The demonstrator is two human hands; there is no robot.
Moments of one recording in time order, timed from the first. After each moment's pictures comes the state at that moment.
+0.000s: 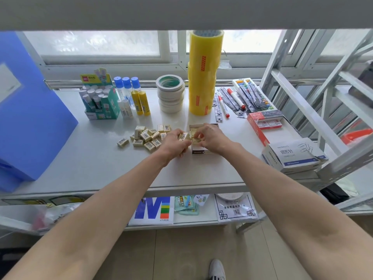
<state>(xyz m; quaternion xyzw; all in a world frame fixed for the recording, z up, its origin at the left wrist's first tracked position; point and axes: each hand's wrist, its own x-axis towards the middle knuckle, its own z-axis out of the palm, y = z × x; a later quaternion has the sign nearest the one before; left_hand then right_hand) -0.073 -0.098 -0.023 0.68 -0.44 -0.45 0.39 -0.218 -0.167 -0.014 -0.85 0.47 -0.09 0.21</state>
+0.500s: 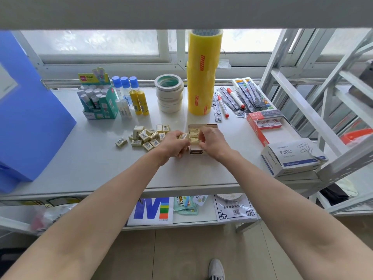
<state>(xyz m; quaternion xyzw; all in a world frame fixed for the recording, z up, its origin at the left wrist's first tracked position) -0.078 -0.099 -0.010 0.68 -0.42 -0.48 0.36 -0.222 -0.164 -0.032 -0.82 0.52 -0.13 0.19</state>
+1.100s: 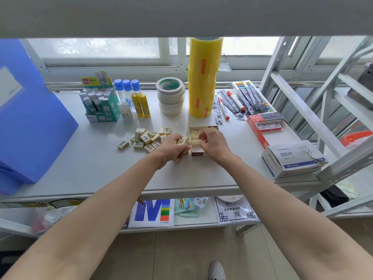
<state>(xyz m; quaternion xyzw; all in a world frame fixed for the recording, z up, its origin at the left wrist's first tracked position) -0.065 -0.092 -0.016 0.66 -0.44 -0.50 0.35 -0.221 -0.157 -0.030 -0.79 0.53 -0.20 0.23</state>
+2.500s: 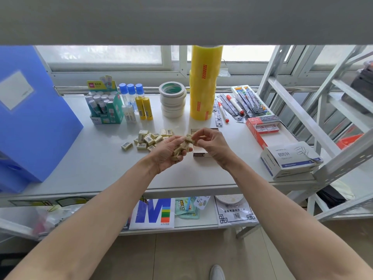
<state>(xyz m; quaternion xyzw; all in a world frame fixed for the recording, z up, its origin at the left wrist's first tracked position) -0.054 -0.067 -0.005 0.46 -0.25 -0.69 0.50 -0.223 -0.118 0.000 -0.65 0.41 -0.34 0.54</state>
